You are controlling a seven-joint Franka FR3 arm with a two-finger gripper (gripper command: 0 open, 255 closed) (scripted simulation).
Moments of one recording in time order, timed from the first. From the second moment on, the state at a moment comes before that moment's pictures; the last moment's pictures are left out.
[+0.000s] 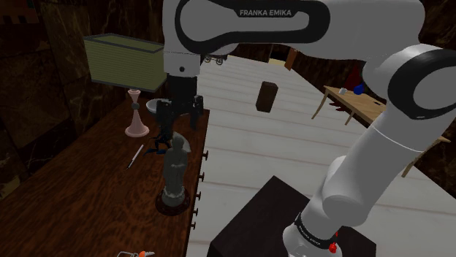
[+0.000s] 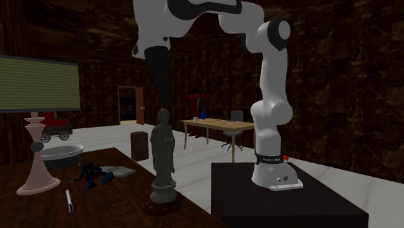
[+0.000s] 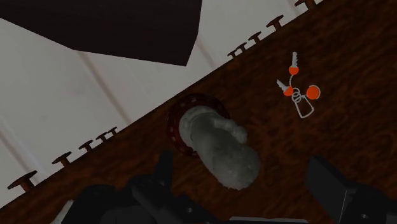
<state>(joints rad) 0.09 -0.09 0.37 -1.87 0.18 1.65 0.33</state>
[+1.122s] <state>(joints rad) 0.10 -0.05 0.38 -1.94 0.18 1.75 0.34</state>
